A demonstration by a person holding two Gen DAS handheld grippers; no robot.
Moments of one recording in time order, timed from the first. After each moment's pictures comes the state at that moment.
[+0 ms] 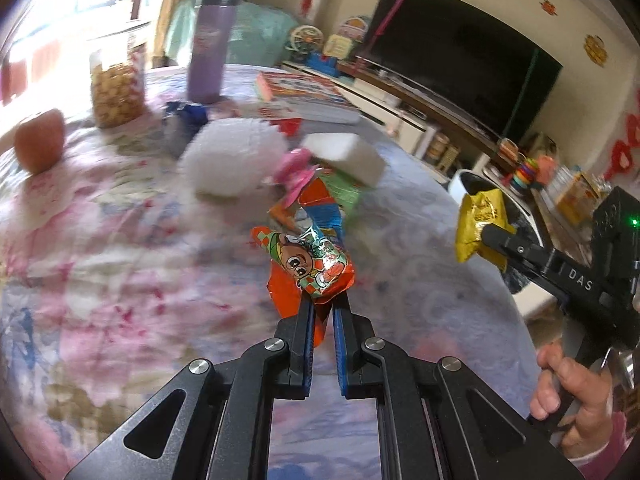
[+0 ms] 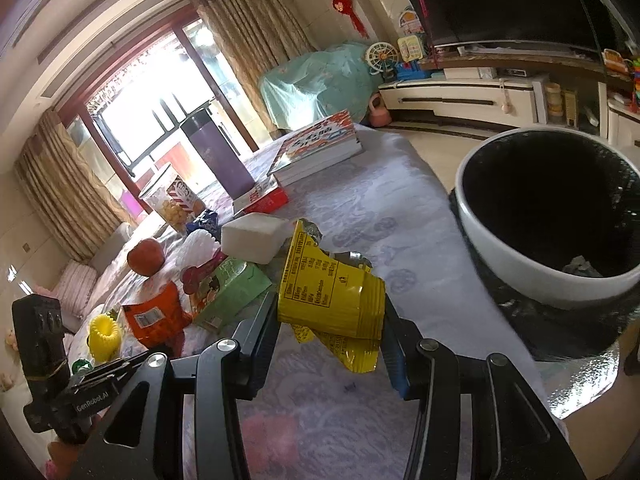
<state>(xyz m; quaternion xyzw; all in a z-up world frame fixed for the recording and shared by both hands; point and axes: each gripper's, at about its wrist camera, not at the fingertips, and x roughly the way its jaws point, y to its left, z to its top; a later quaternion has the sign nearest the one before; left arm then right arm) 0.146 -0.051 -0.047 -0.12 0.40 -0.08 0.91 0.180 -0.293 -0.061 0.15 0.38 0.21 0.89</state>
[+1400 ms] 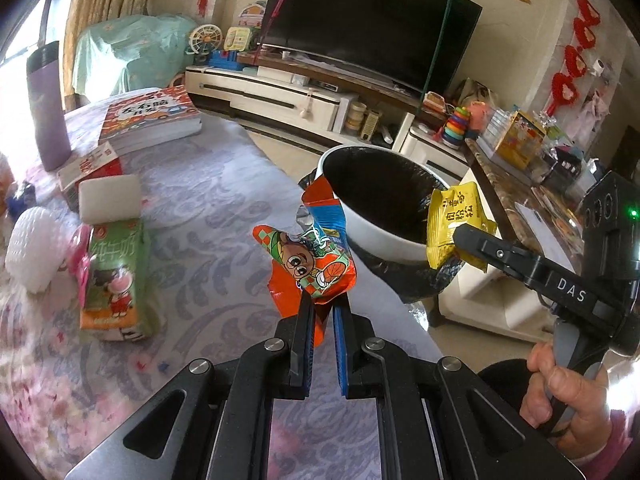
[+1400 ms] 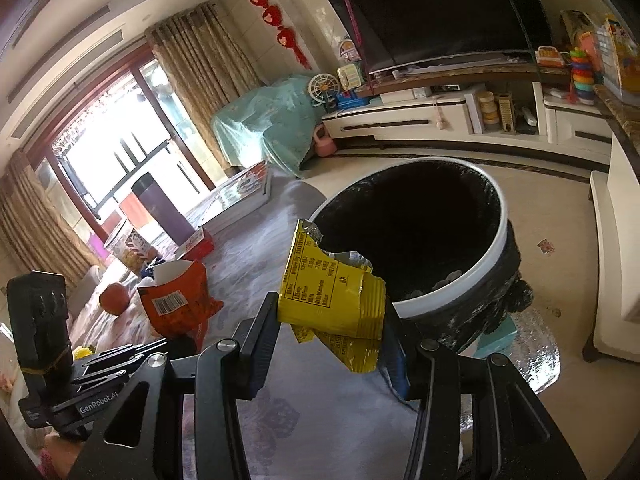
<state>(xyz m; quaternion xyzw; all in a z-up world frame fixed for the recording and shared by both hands) 0.223 -0.182 -0.038 -0.05 0.40 -0.20 0.89 0.165 -0.406 -0.045 0.18 0.35 0.12 0.91</state>
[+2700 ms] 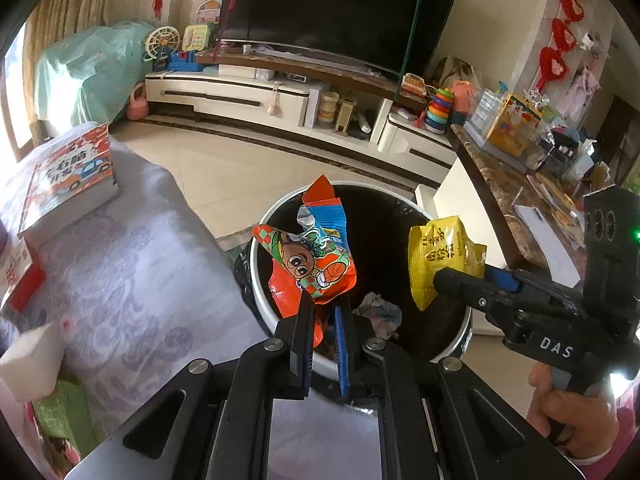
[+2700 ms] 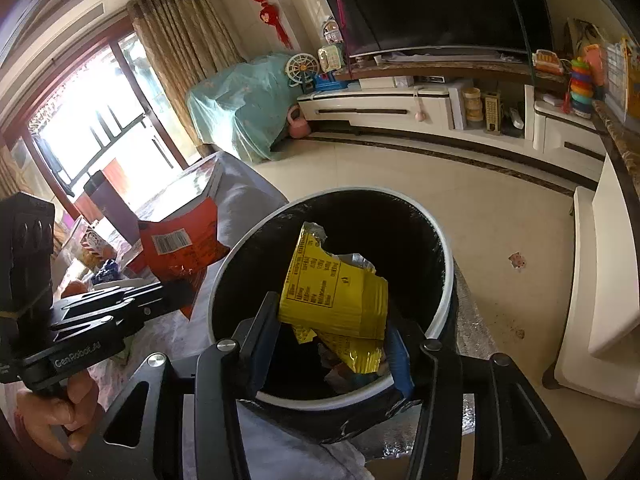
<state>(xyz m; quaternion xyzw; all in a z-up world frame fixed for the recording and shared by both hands) 0.346 -0.267 -0.029 -0.01 0.42 -0.23 0.88 0.231 -0.451 -0.046 0.13 0.40 0.09 0.90</state>
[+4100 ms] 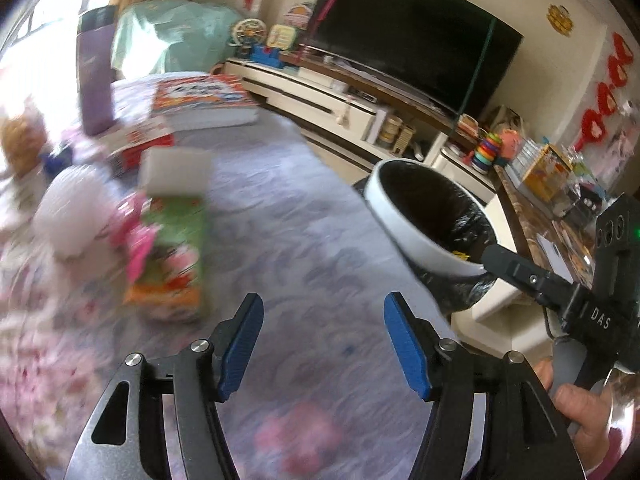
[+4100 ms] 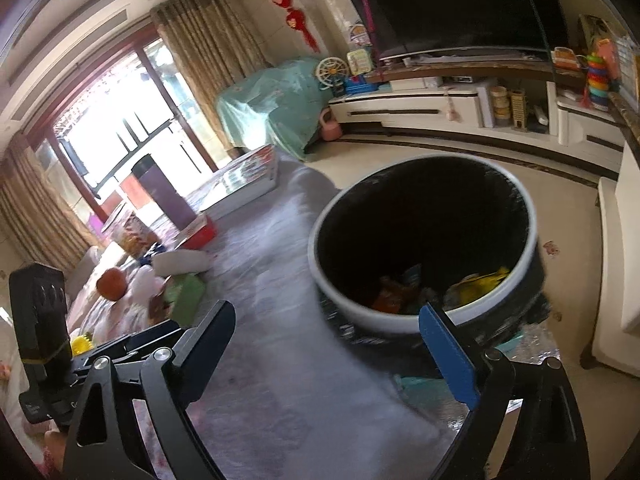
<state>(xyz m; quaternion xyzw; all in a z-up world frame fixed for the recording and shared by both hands) 0.202 -0.144 -0.050 -0.10 0.40 -0.14 0.90 0.180 -0.379 -0.045 0.16 0.38 0.14 0.90</state>
